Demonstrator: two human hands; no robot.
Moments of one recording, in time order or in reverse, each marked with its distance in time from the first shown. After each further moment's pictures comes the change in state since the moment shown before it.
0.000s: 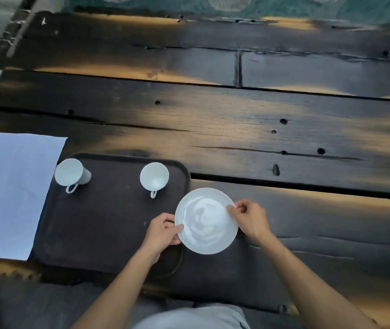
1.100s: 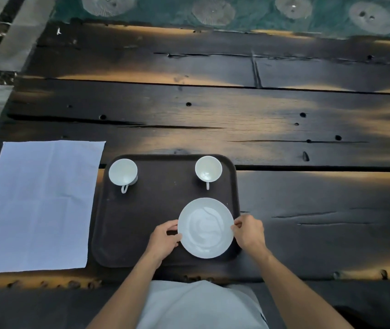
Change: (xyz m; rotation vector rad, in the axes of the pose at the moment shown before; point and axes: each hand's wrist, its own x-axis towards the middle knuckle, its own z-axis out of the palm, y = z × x) left_hand 0.010 -0.053 -0.188 0.161 -0.155 0.087; right_hand -0.108 -0.077 0.176 -0.309 0.114 0.161
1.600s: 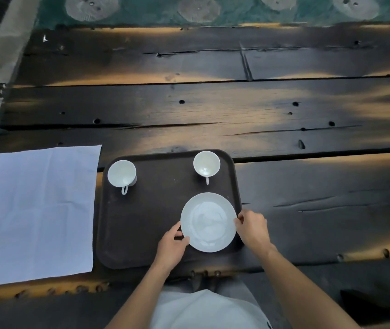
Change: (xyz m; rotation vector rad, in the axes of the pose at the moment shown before) left_hand -0.013 -0.017 0.011 0.162 0.006 0.005; right_hand -0.006 0.013 0.014 -0.072 0.095 -0.057
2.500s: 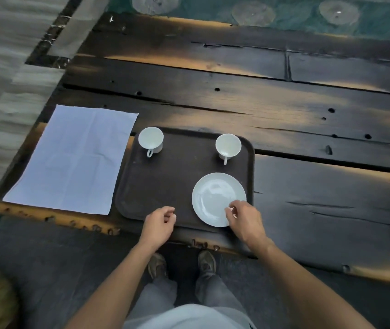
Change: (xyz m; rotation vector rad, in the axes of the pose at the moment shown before) left_hand -0.054 -0.049 -0.018 0.193 0.343 0.145; right_hand -0.030 0.008 0.028 -0.046 0.021 -0.441
